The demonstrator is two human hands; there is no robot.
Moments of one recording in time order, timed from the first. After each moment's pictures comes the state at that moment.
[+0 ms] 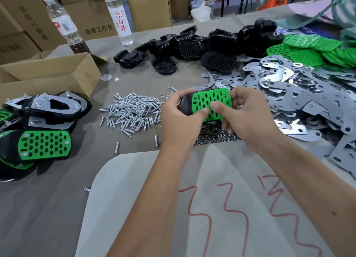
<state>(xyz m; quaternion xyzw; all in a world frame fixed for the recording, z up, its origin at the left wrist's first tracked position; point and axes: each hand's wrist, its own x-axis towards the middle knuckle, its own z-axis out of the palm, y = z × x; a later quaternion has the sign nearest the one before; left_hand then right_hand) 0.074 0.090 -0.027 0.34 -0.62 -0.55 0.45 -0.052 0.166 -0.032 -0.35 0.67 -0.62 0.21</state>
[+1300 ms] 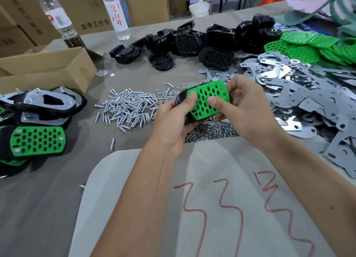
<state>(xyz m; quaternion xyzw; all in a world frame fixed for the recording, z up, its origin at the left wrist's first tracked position) 0.086 0.088 -0.018 0.32 -0.45 -0.76 0.34 -0.054 0.175 -0.024 -0.41 0.63 -0.63 0.21</state>
